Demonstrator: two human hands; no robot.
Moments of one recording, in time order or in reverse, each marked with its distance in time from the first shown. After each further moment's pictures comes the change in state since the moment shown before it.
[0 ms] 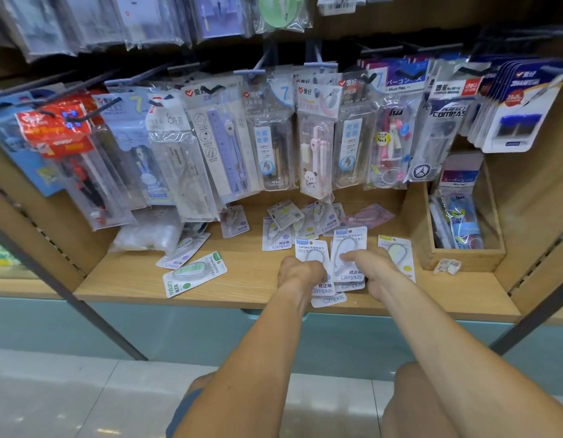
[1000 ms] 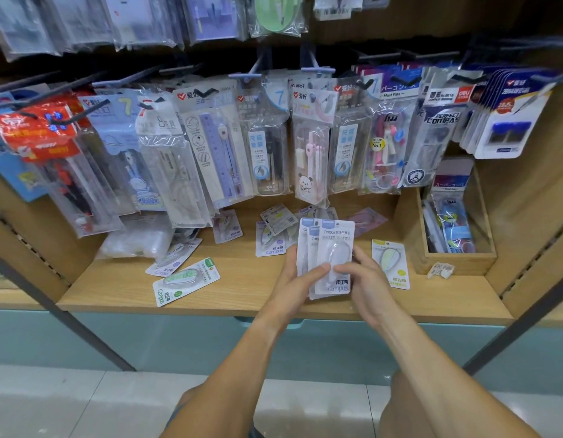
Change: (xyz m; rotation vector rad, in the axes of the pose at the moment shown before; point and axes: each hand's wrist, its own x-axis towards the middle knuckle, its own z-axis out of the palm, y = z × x) left_hand -0.004 -0.027 -0.022 -0.246 -0.464 0.495; right_hand -0.023 0.028 -0.005 0.363 -0.343 -0.314
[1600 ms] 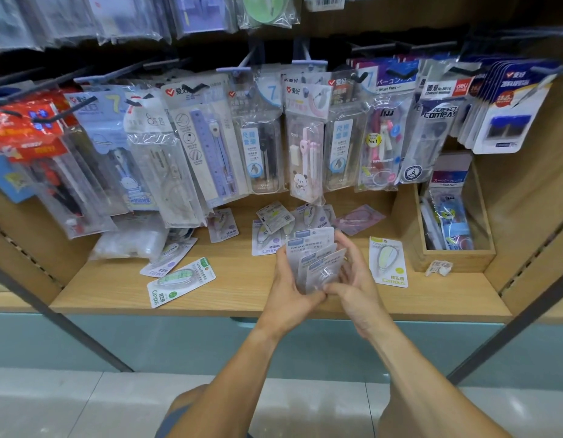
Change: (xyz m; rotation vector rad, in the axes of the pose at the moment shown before) left_hand 0.001 -0.029 -0.006 0.242 0.061 0.103; right_hand -0.014 0.017 0.009 -0.219 -0.025 -0.194
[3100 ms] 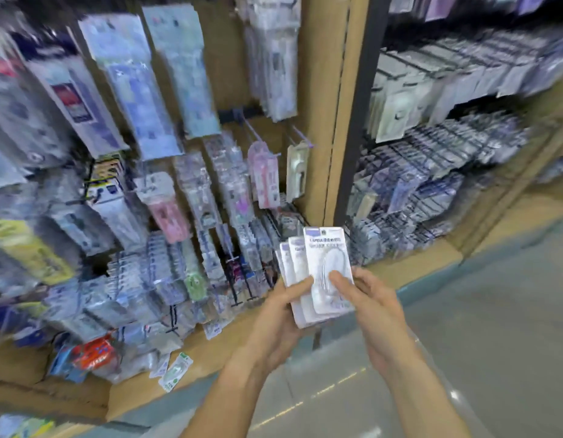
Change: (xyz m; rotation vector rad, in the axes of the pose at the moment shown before) left_hand -0.187 0.784 0.058 -0.583 -0.571 -0.445; right_hand -0.224 -0.784 -0.024 0.101 0.604 0.142
